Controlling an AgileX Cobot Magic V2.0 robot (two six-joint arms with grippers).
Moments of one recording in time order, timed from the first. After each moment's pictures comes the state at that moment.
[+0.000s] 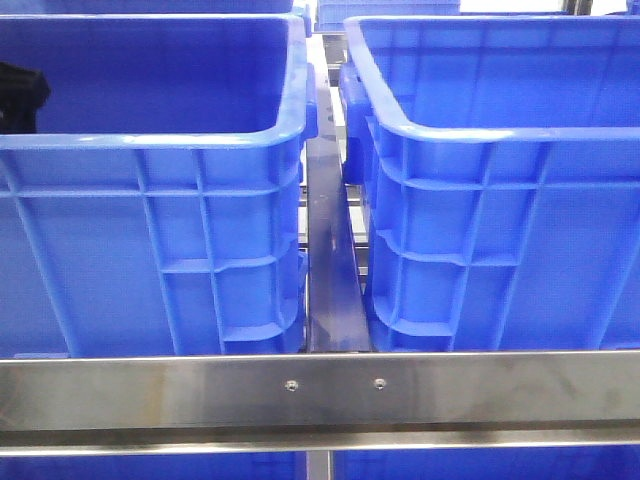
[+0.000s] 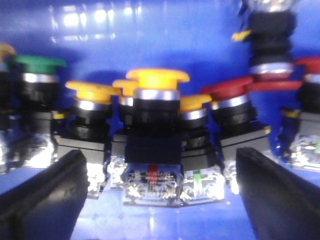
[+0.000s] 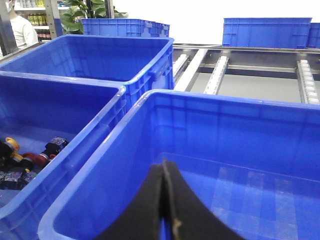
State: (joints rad) left arm -0.13 1.64 -1.20 0.15 0.69 -0.20; right arm -0.21 0.45 -0.48 1.34 0.55 -1.24
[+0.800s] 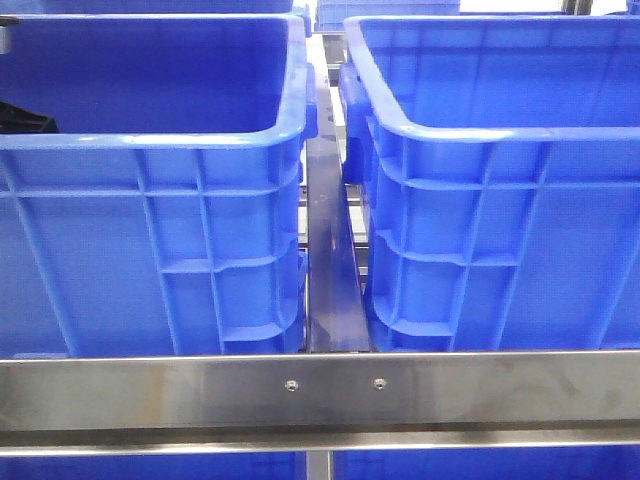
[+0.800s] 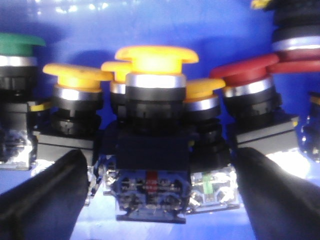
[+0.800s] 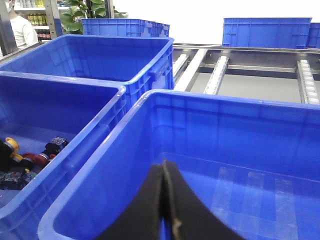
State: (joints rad) left arm -0.13 1.70 -1.20 0.16 0.69 -0.20; right arm -0.21 0.45 -0.48 1.34 0.55 -1.24
